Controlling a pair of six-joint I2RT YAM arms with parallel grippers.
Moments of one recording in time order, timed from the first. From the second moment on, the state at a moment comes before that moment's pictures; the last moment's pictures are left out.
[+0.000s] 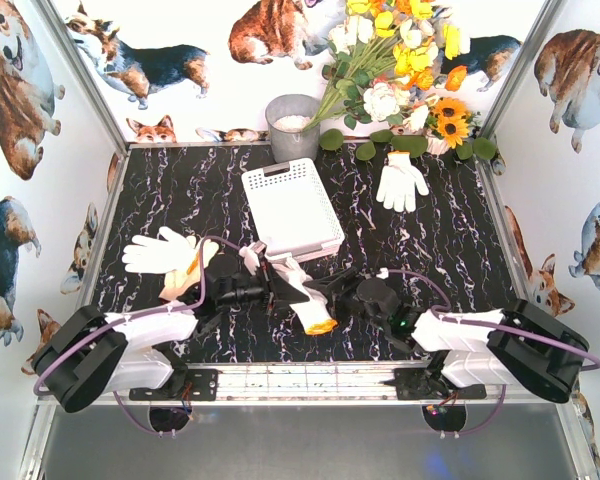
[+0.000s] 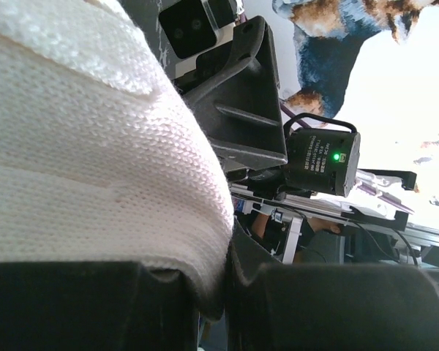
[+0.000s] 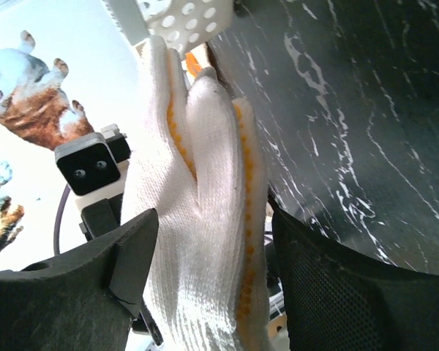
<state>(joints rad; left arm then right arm) -0.69 1.23 0.31 0.65 0.59 -1.51 0.90 1.22 0.24 0.57 0.03 1.91</state>
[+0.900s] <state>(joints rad) -0.56 1.17 0.52 0.43 0.68 -1.38 0.79 1.08 0.48 0.36 0.05 1.67</state>
